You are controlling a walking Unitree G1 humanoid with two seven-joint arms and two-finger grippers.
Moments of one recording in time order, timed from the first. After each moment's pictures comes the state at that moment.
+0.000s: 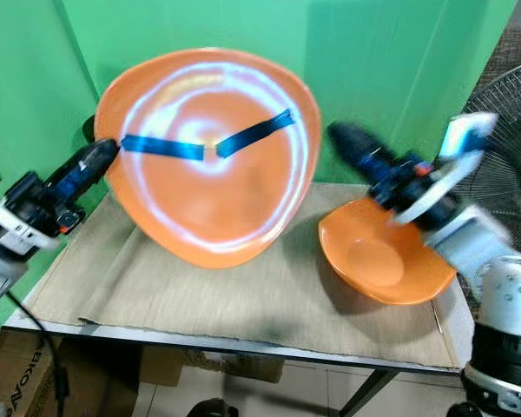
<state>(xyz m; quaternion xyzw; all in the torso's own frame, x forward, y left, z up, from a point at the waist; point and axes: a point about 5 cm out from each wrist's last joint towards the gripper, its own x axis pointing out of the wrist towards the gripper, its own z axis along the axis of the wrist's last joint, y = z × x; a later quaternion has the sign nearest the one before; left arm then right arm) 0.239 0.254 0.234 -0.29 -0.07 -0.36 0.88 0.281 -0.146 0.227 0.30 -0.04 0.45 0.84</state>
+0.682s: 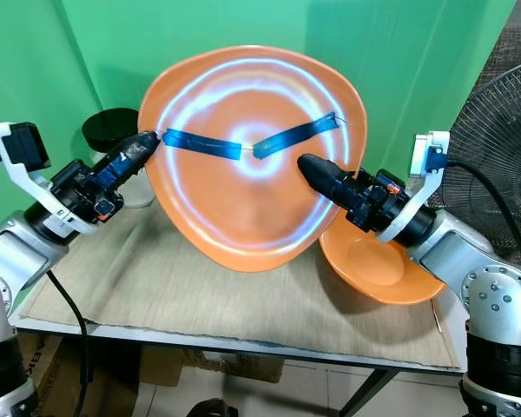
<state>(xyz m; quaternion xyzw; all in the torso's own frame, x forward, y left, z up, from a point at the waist) 0.261 0.229 0.231 -0.32 -0.05 -0.41 0.85 0.274 -0.132 0.216 0.28 0.00 0.48 0.83</state>
